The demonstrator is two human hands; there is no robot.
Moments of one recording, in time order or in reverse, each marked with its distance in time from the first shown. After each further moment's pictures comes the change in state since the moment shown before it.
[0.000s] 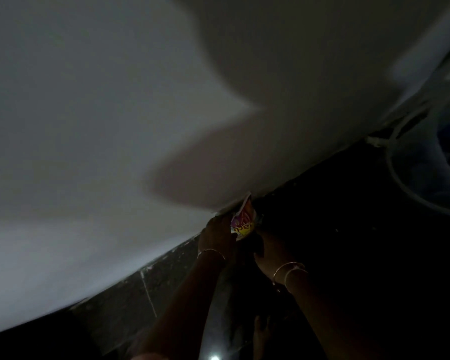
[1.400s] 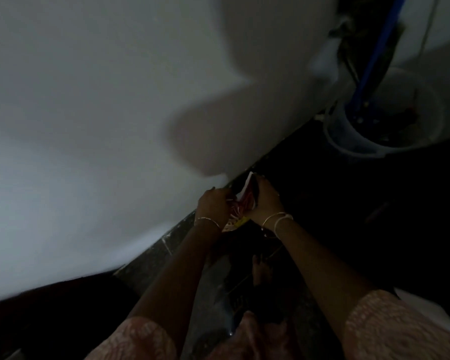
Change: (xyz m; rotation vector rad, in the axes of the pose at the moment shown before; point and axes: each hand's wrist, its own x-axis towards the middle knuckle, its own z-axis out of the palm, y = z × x) left_hand -0.212 0.067 -0.118 0.035 0.162 0.244; right_hand -0.214 -0.091 -0.091 0.303 0.277 -0.127
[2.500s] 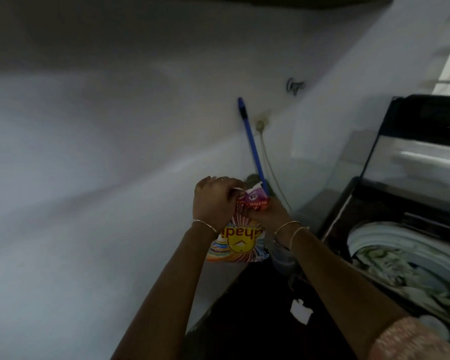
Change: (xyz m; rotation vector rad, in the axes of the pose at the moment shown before) left_hand -0.240 0.253 -0.276 -0.045 0.791 0.786; right_hand -0.286 -0.196 -0.248 0.436 0.419 -0.304
